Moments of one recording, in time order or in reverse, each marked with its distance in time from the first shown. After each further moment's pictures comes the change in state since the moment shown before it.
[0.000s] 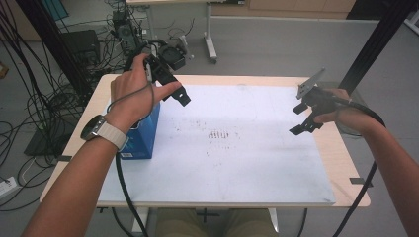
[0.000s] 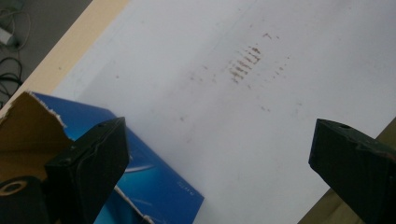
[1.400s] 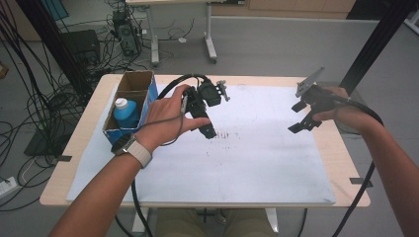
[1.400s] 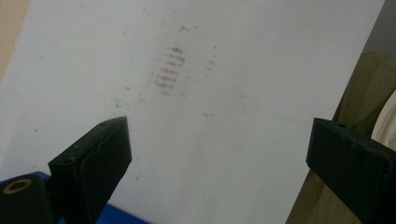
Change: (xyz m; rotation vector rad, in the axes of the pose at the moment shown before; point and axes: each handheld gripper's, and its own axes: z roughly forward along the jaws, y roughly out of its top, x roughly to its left) left arm -0.067 0.016 0.060 0.033 -0.123 0.270; right arm -0.004 0.003 0.001 -0.010 -0.002 -0.002
